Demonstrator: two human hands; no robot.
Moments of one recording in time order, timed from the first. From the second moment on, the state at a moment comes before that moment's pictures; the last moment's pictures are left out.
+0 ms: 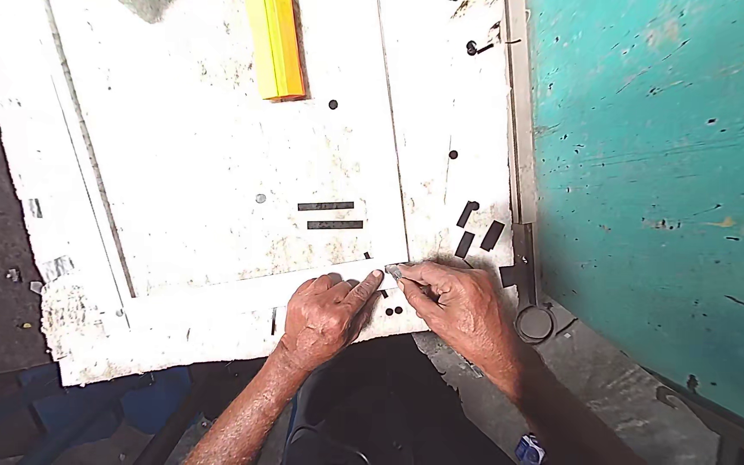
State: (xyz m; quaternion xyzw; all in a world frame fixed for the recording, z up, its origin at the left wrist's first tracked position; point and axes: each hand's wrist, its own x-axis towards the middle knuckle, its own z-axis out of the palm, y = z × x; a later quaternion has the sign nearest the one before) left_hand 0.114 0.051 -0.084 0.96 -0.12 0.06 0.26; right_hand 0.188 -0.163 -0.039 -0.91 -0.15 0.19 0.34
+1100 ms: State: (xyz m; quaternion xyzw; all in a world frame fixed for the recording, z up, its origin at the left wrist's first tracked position) left_hand 0.117 0.050 -0.082 0.96 -0.12 0.05 0.24; right_hand 0.195 -0.165 -0.043 -0.88 -0.14 0.24 0.38
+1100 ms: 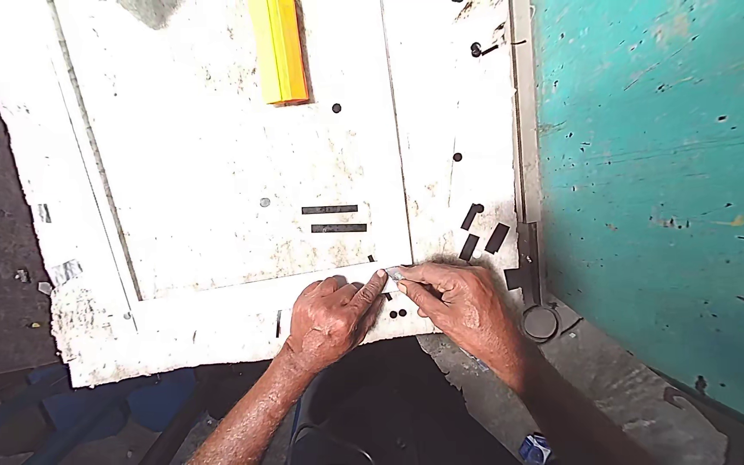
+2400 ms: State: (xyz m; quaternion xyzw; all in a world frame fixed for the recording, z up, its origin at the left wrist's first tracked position) left_hand 0.091 0.074 -0.079 0.88 -0.03 0.15 0.45; right_hand 0.165 -0.139 -0.030 -0.73 -0.09 0.34 0.59
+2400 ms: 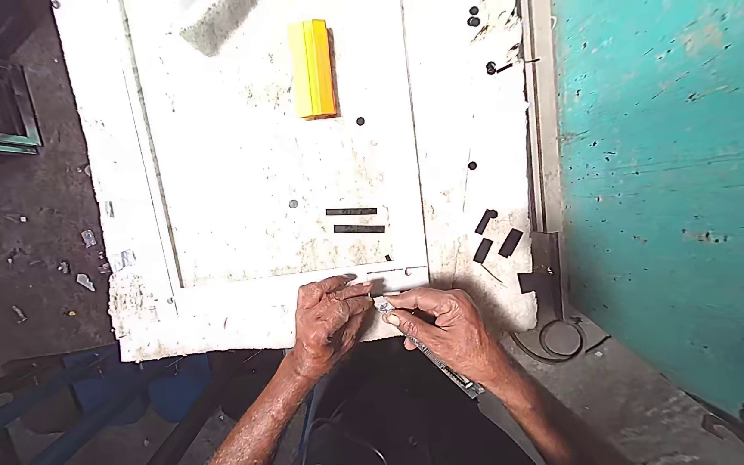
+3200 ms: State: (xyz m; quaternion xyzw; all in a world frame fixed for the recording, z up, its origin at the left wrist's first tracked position) left_hand 0.037 0.146 0.019 0.82 0.09 0.33 0.47; right_hand 0.116 -0.202 -0.010 -0.76 -0.05 0.32 0.57
